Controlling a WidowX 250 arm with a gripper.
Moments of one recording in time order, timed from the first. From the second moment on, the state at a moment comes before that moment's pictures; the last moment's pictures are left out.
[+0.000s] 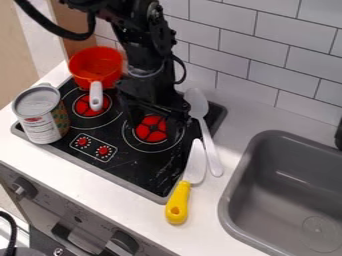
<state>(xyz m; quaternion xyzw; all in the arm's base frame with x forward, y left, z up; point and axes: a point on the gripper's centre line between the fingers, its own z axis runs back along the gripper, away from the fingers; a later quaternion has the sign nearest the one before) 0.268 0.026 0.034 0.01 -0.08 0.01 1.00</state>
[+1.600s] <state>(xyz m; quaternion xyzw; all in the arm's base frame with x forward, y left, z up) 0.332 -0.026 -0.009 0.01 -0.12 0.22 0.97</state>
